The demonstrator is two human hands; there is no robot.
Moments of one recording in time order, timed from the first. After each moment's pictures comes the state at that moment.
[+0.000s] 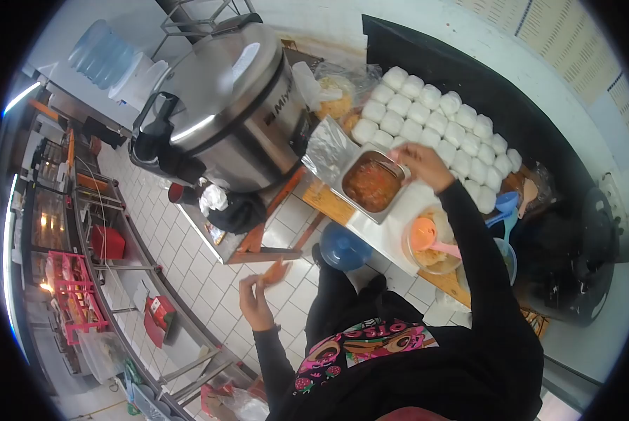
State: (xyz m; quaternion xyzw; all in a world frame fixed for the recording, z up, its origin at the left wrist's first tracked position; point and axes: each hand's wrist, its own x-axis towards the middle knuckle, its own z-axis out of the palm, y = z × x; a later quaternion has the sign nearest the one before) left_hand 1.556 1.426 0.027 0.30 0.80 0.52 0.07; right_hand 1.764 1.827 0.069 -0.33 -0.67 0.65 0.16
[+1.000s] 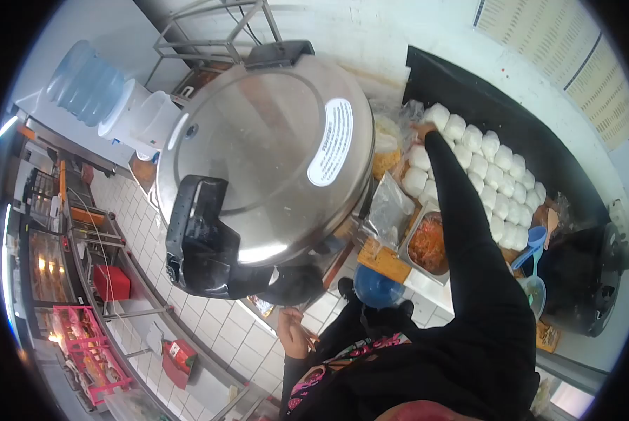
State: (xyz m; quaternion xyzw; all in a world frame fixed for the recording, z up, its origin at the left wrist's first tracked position) left_hand 1.399 1.494 0.023 0.25 0.66 0.65 0.29; right_hand 1.542 2.105 -0.082 -0.64 -0.43 0.58 0.27
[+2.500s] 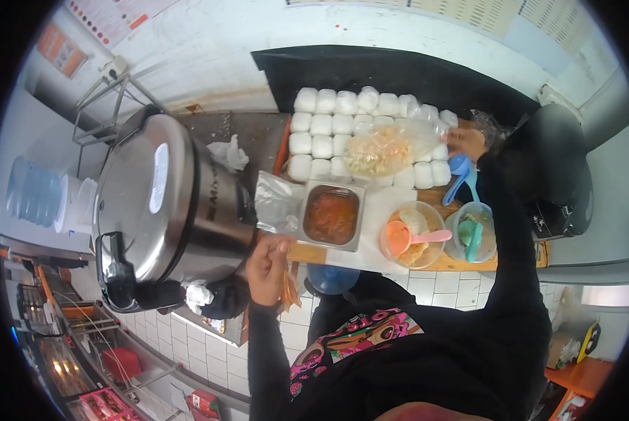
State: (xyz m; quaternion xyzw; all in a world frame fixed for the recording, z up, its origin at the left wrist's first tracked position) left_hand 1.526 1.652 0.129 0.41 0.51 0.58 0.48; right_hand 1.989 1.901 0.059 -0.62 -0.56 0.46 0.30
